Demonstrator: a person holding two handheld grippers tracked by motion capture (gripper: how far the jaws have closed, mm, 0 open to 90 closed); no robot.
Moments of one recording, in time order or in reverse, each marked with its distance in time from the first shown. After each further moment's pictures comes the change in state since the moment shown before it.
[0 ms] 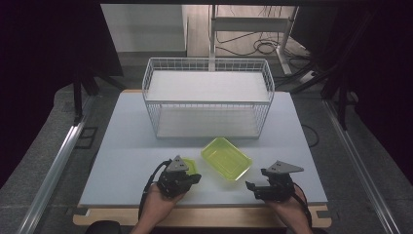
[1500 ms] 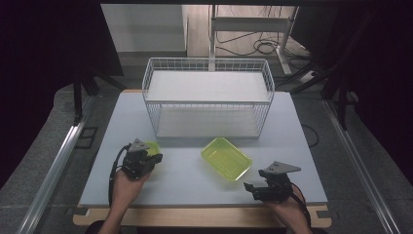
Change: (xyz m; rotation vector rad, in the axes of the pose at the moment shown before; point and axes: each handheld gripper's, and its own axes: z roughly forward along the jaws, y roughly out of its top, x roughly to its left) left arm 0.093 -0.020 -0.050 -0.034 0.257 -0.164; right arm 0.001 -0.001 0.005 0.023 0.025 -0.004
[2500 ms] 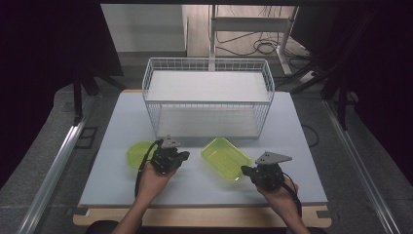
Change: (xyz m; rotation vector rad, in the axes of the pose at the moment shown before) left arm -0.055 0.037 0.055 0.018 -0.103 0.143; right arm 0.006 0.035 0.011 -0.043 0.031 -0.068
